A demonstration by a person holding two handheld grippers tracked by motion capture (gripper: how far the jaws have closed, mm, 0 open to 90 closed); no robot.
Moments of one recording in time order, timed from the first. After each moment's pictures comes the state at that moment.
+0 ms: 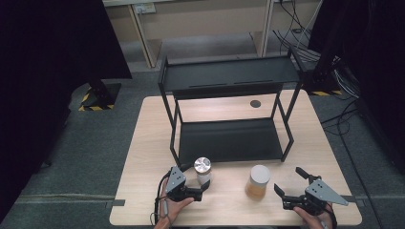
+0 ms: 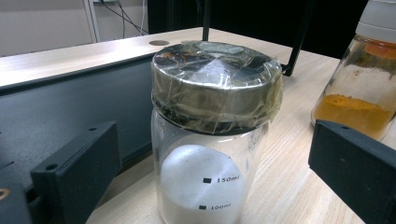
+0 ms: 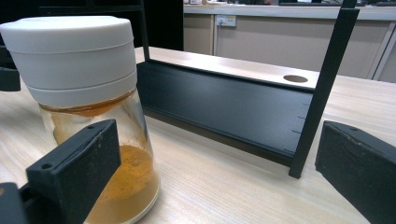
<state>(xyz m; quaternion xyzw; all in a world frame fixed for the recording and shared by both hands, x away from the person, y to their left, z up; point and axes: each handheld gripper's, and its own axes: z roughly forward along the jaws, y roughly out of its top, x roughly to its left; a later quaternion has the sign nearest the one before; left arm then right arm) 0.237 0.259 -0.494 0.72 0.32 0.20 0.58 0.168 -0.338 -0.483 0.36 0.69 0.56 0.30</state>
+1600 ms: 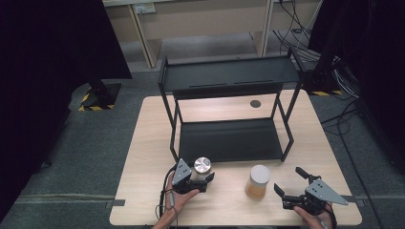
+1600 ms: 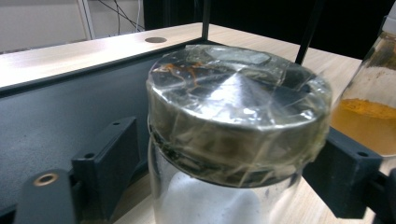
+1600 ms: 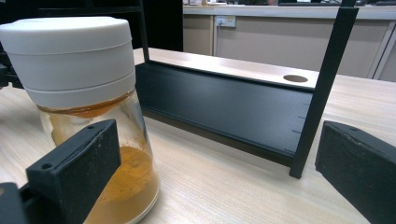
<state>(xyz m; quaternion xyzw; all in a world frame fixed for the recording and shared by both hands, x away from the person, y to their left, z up) 0.262 0.246 -0.493 0.73 0.32 0.20 0.57 0.169 -0.339 -0.484 0.36 0.68 0.56 0.30</state>
